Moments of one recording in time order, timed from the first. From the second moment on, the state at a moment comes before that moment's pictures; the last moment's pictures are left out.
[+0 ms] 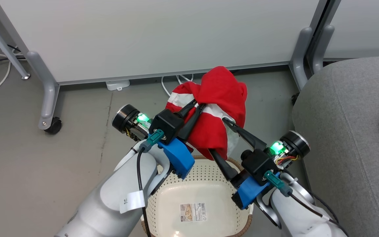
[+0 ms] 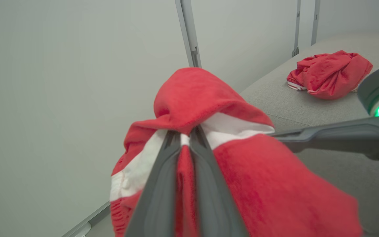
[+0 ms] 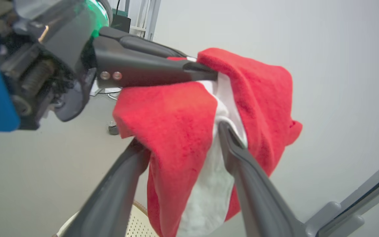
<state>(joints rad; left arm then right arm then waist) -0.71 0.11 -0.81 0.65 -0.38 -0.12 -0.26 -0.43 -0.07 0.44 0.40 -0.14 0.13 -0.26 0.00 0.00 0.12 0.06</state>
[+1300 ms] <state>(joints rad) -0.70 0.10 -0.78 0.66 -0.35 -0.12 -0.26 -0.45 -0.05 0.41 0.45 -0.11 0.13 -0.26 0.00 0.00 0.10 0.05</state>
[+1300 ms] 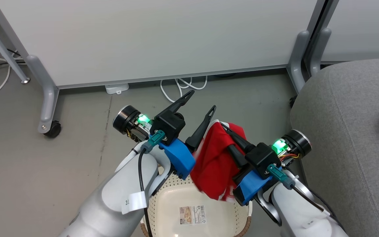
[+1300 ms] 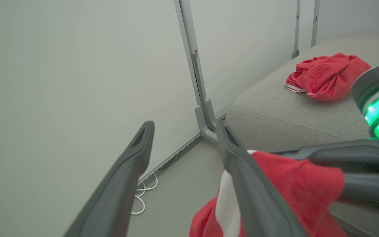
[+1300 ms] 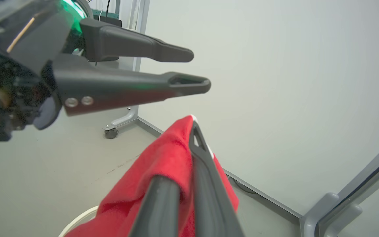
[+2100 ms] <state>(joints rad) -0.70 0.11 -0.76 0.65 -0.33 -0.12 -0.26 -0.46 -0.05 0.32 0.42 -0.08 0.13 -0.26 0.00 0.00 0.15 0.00</state>
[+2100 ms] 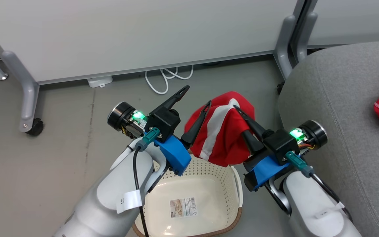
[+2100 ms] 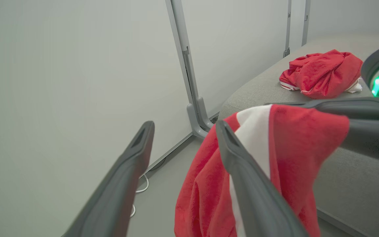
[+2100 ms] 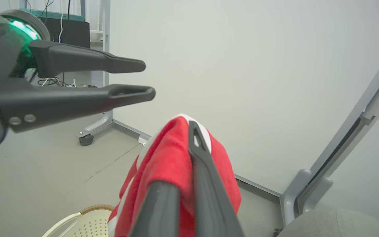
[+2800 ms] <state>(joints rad) -0.71 0.13 -0.78 0.60 -0.32 -0.13 -0.26 -0.47 -0.05 0.15 0.33 -0.07 0.13 -0.26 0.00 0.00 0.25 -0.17</state>
